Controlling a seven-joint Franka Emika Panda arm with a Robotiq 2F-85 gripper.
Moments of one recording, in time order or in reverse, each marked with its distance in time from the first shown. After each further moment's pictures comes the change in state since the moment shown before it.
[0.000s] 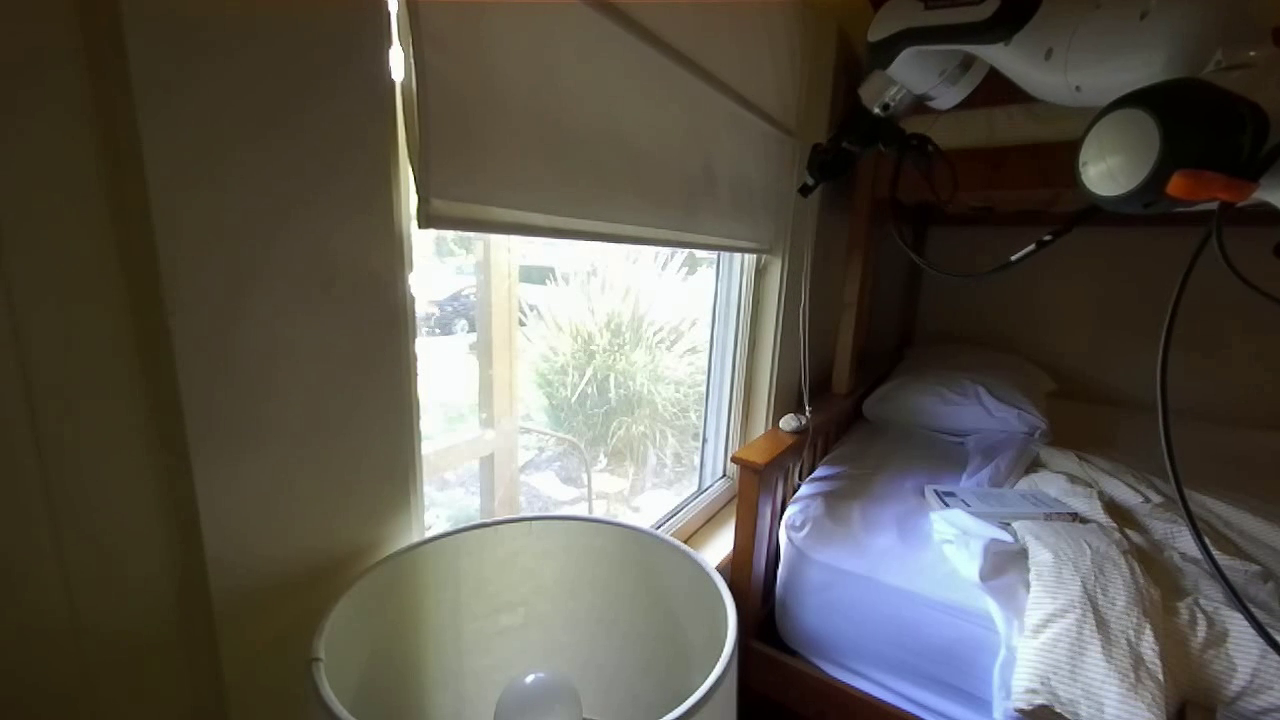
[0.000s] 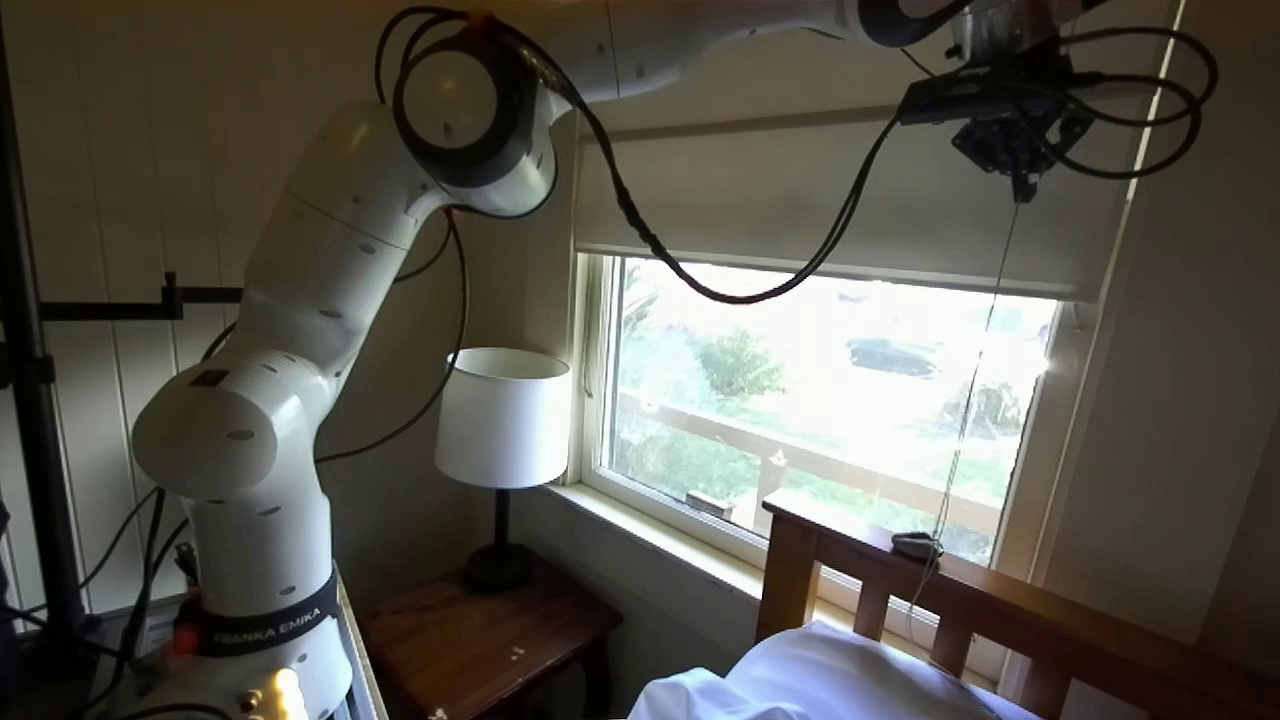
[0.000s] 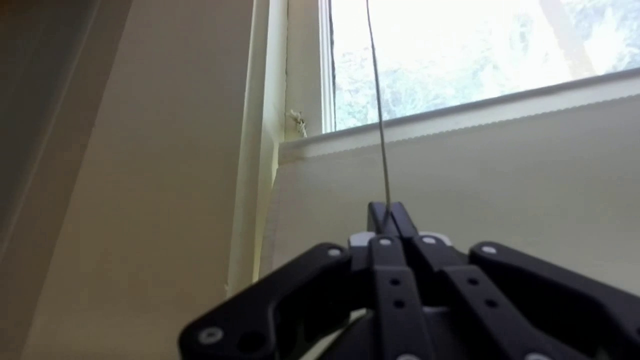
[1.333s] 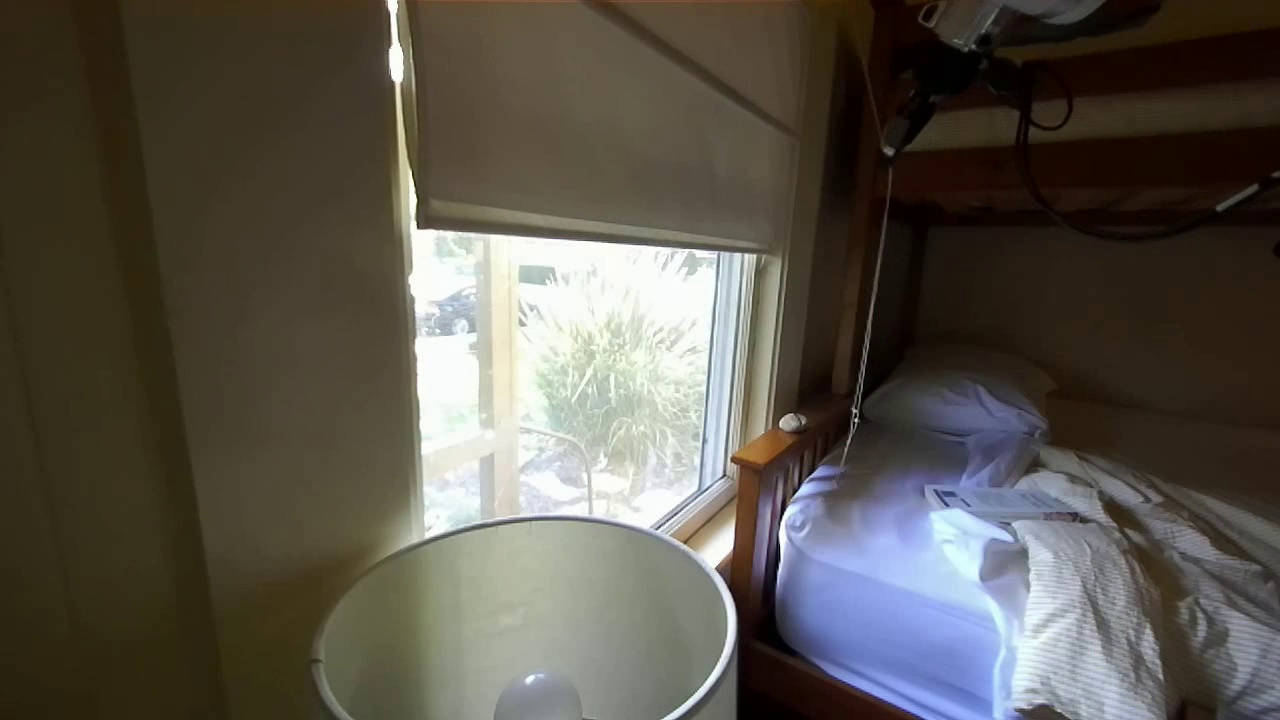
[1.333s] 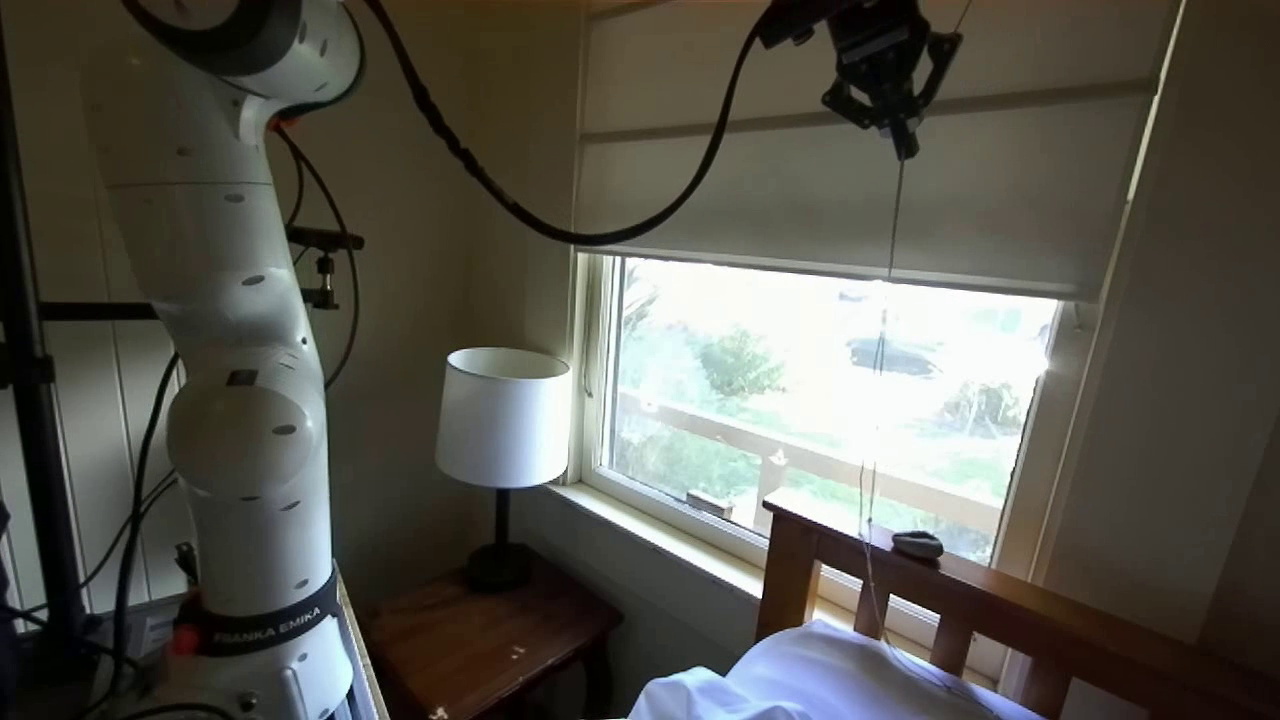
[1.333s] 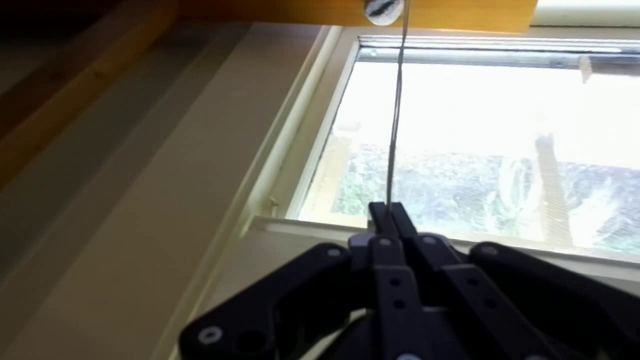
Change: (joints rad) arm 0.229 -0.604 -0.015 -0.640 -0.502 0.033 -0.090
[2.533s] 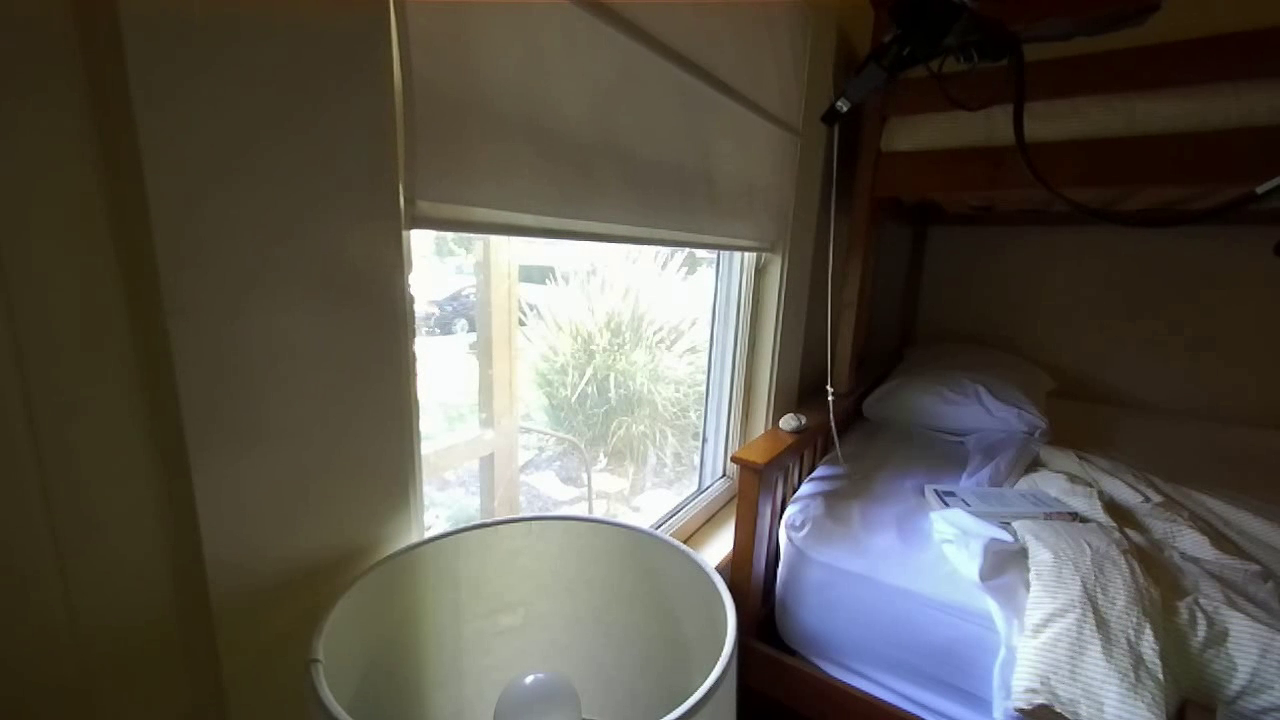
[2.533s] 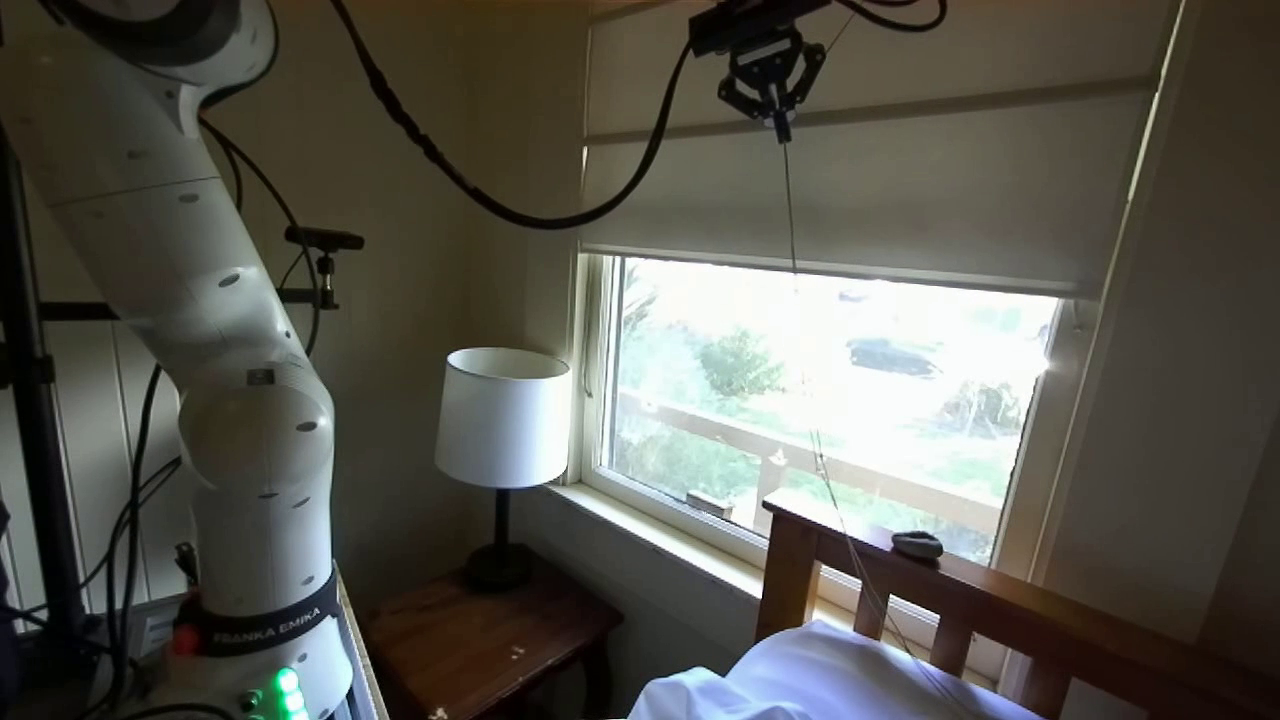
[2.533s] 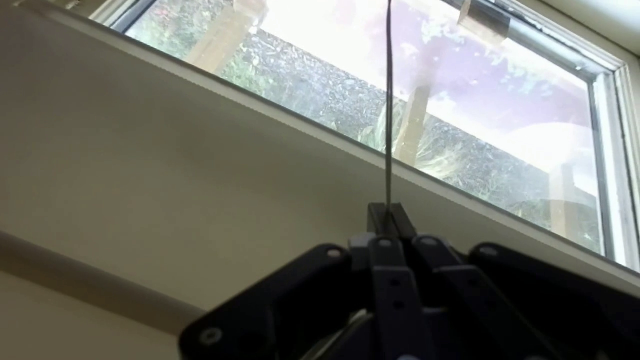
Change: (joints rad) arm 0.122 -0.176 0.104 -0.158 0.156 0.061 -0.268
